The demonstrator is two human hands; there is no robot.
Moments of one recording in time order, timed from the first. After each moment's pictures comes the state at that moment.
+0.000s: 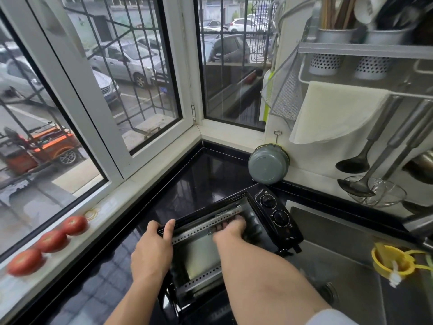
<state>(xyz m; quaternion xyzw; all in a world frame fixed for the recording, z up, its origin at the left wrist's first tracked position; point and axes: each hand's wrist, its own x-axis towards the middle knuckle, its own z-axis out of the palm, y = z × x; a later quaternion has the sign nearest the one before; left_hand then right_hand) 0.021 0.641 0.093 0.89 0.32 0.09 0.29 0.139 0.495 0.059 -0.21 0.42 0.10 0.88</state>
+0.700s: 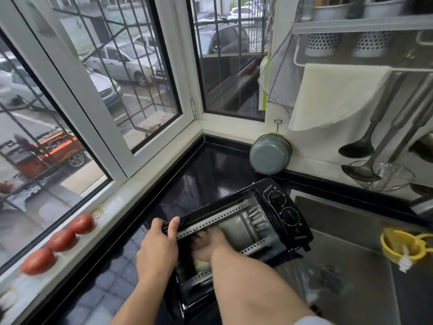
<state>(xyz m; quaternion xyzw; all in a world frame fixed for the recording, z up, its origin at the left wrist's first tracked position) 0.009 0.630 0.097 0.90 0.31 0.09 0.30 0.098 0.534 0.017 -0.25 0.34 0.36 0.83</state>
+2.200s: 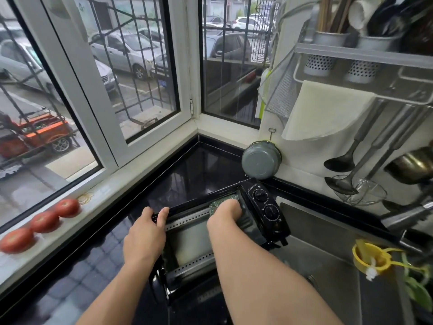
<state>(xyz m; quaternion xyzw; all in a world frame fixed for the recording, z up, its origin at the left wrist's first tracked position) 0.015 0.637 0.088 0.91 0.30 0.10 0.27 0.104 0.485 0.110 -0.89 0.14 0.18 0.41</state>
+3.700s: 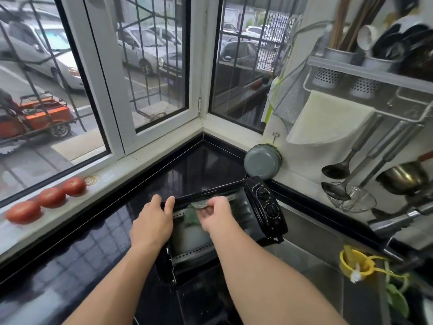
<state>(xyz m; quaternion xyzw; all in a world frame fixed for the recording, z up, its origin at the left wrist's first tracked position) -0.004 0.630 0.089 0.91 0.28 0.09 0.29 0.077 0.494 0.116 -0.39 0.32 0.22 0.83</state>
